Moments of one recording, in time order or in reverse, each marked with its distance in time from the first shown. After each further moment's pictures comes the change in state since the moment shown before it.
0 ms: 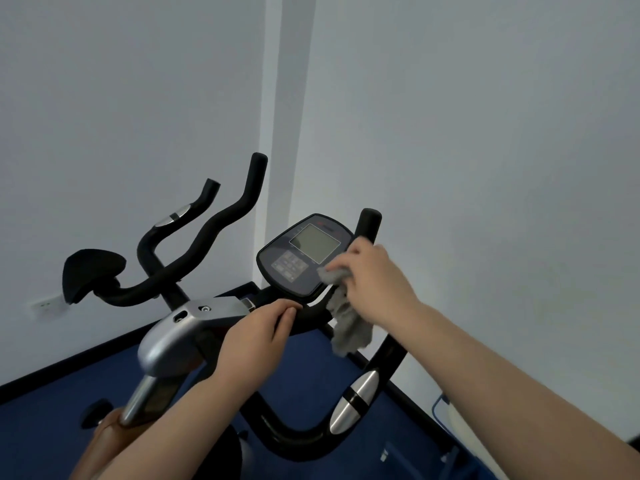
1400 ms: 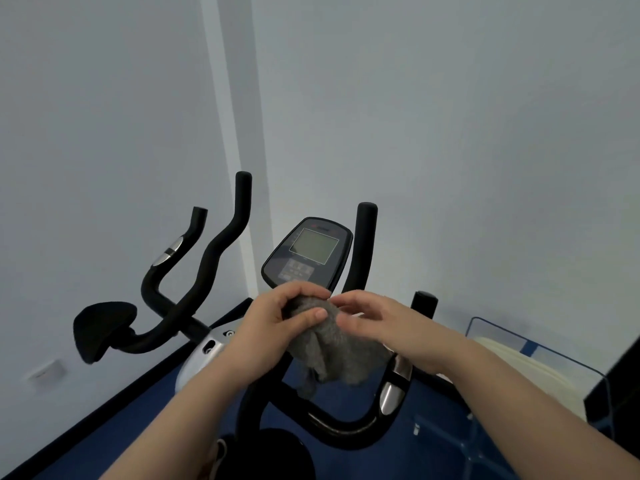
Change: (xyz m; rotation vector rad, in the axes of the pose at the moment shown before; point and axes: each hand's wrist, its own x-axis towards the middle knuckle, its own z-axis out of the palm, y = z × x) left_hand 0.021 0.005 -0.071 -0.700 -0.396 0.196; right_hand -0.068 -0.036 -0.006 0.967 -0.401 0.328
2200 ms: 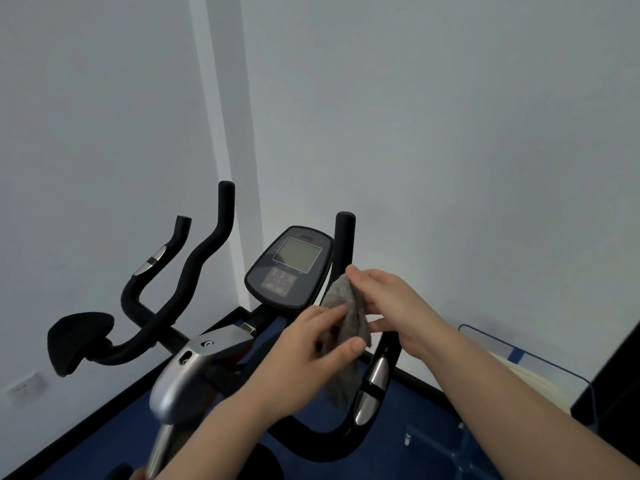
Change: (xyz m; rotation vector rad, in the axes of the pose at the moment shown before) left_hand -0.004 0.006 0.062 0.191 -0.087 0.030; right_hand 0.005 -0.017 -0.023 0.290 0.380 0.133
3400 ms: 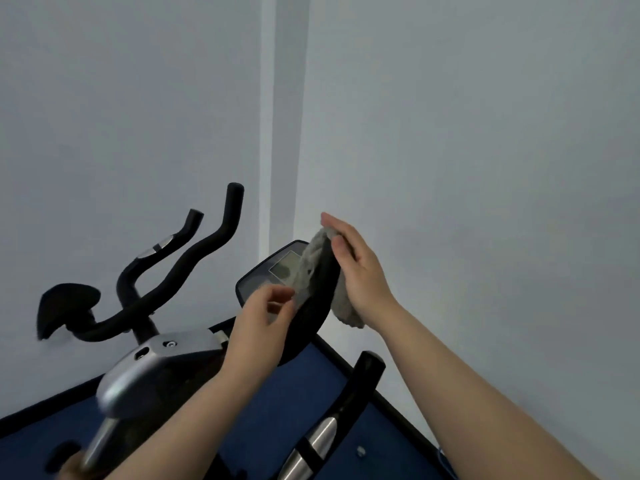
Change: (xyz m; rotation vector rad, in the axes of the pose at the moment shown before) left_hand 0.073 -0.023 0.023 0.069 0.675 -0.266; right_hand 0.119 -0.014 -0.025 -0.047 -0.196 -0.742
